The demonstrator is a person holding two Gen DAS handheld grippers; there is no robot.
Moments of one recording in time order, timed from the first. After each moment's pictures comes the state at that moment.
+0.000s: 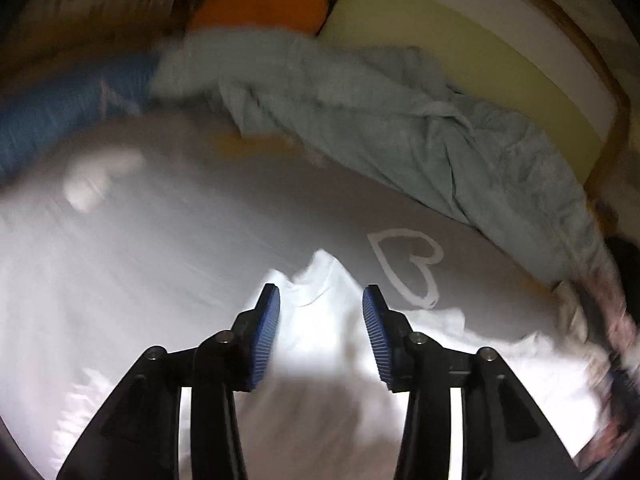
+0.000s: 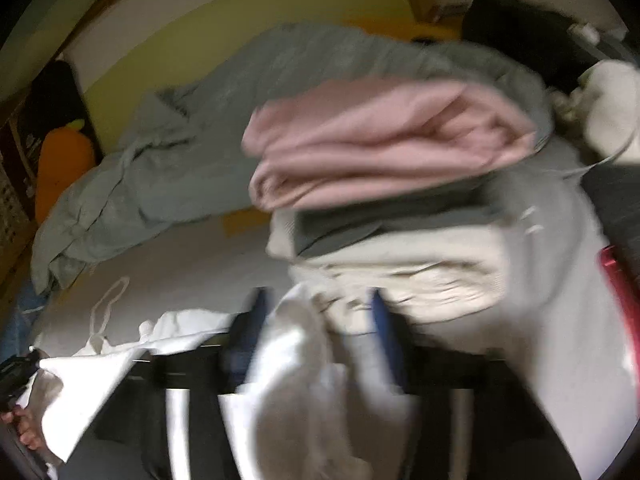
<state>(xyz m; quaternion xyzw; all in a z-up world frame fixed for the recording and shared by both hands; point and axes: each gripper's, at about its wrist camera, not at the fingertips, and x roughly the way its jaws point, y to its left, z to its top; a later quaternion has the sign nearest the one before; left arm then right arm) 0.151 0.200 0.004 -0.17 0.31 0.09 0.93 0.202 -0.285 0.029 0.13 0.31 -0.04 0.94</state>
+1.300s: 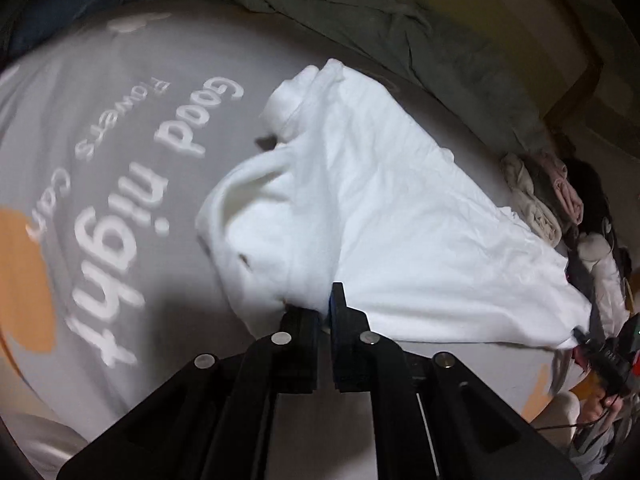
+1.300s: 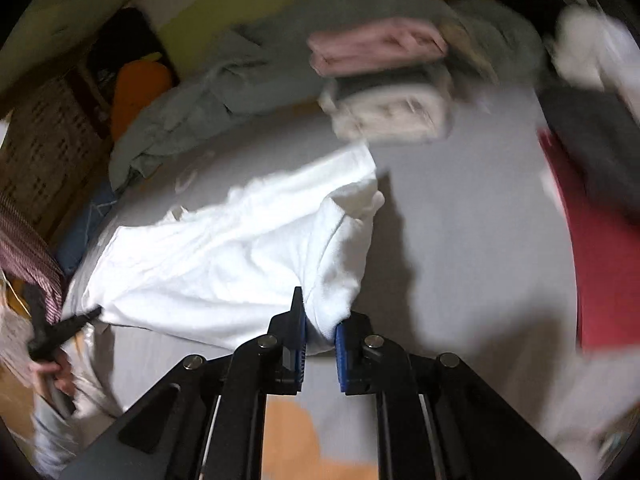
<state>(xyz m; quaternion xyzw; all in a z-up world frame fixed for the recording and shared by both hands) -0.028 0.178 -0.065 -0.24 0.43 -0.02 0.87 0.010 -0.324 0.010 0.15 0.45 0.11 0.87</state>
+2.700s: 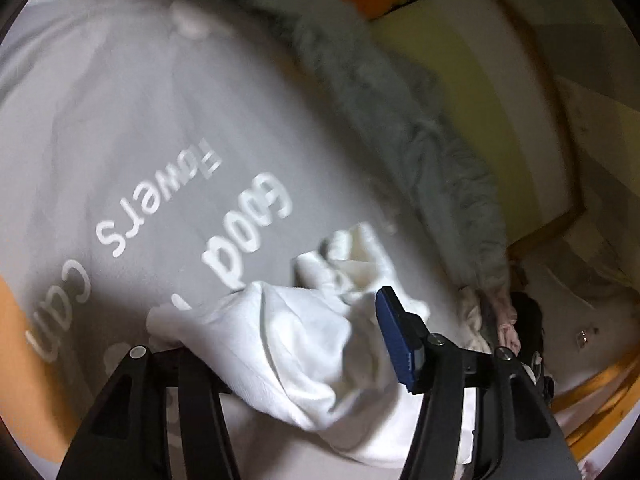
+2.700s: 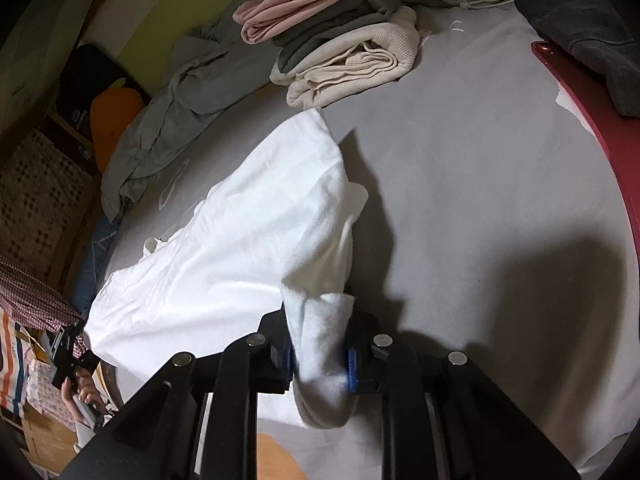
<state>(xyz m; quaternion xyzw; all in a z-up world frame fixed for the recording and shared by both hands) 0.003 0.286 -0.059 -0.44 0.32 -0.02 0.84 0.056 -0.347 -0.026 0.23 0.46 0.11 0.85</state>
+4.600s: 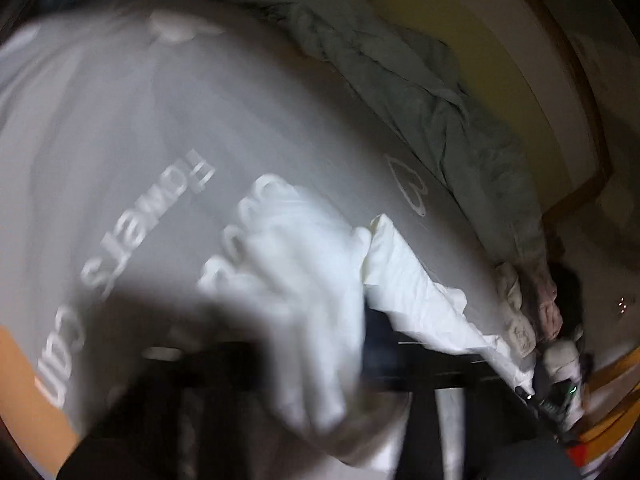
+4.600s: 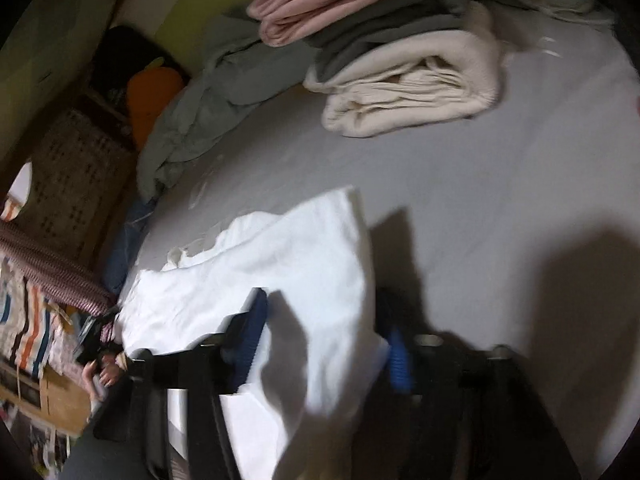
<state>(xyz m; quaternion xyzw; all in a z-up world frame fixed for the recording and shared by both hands) 0.032 0.255 -0.049 -0.34 0.36 0.00 0.87 0.141 -0.351 -0.035 0.22 0.48 0.25 0.81</state>
